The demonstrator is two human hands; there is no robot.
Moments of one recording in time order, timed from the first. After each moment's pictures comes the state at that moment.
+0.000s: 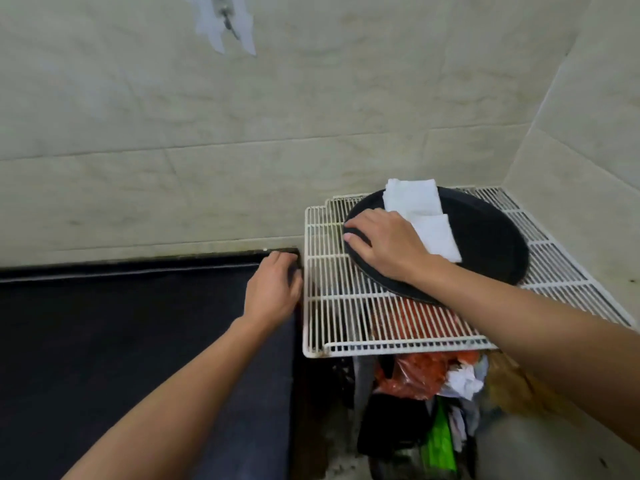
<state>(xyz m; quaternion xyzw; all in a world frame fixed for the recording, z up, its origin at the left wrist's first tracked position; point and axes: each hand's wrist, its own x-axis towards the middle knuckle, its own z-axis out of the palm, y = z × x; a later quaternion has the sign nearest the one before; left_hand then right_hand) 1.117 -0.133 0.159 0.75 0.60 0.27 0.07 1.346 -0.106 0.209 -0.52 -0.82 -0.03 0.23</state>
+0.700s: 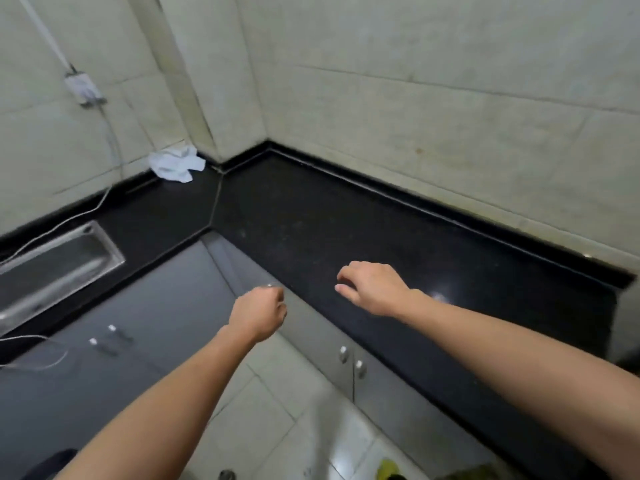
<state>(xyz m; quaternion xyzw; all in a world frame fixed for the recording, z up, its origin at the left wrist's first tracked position) 0.600 -0.478 0.128 0.47 0.88 0.02 0.05 0.768 -0.305 0.140 -0.18 -0.98 0.10 0.05</state>
